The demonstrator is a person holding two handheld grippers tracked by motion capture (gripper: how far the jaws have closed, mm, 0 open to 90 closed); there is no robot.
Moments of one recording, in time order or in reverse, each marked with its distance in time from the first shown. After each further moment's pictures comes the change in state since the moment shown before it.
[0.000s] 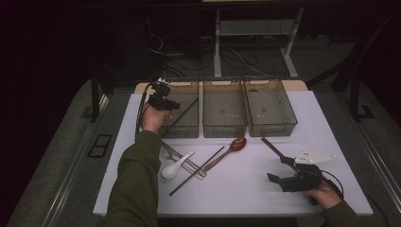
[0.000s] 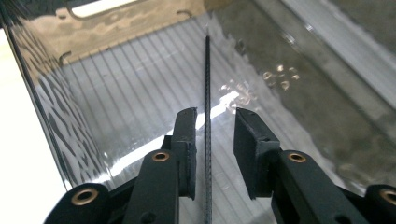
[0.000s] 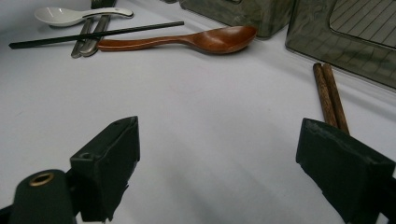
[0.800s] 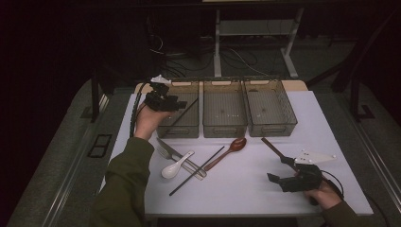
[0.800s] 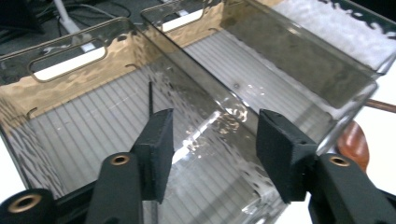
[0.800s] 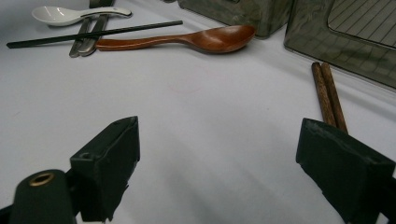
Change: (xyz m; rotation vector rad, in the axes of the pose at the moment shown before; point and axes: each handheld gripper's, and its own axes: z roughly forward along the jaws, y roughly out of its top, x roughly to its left) left arm -0.032 -0.001 -0.050 -0.158 -0.133 0.110; right arm 0.000 0.000 0.000 0.005 -0.005 0.000
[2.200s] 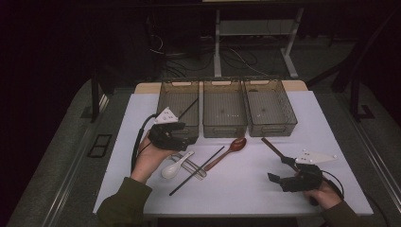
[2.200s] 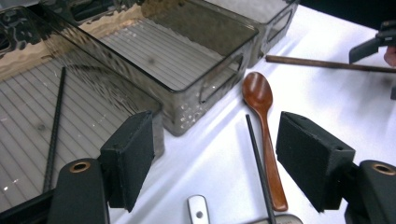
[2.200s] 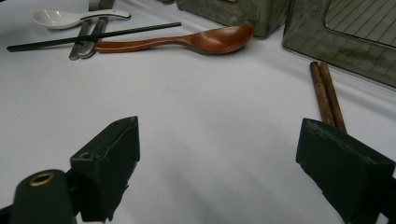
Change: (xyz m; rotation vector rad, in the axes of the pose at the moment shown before) left arm -0.091 -0.068 -0.028 -0.069 -0.092 0.132; right arm -0.001 -0.001 -0.001 -0.007 -0.002 0.010
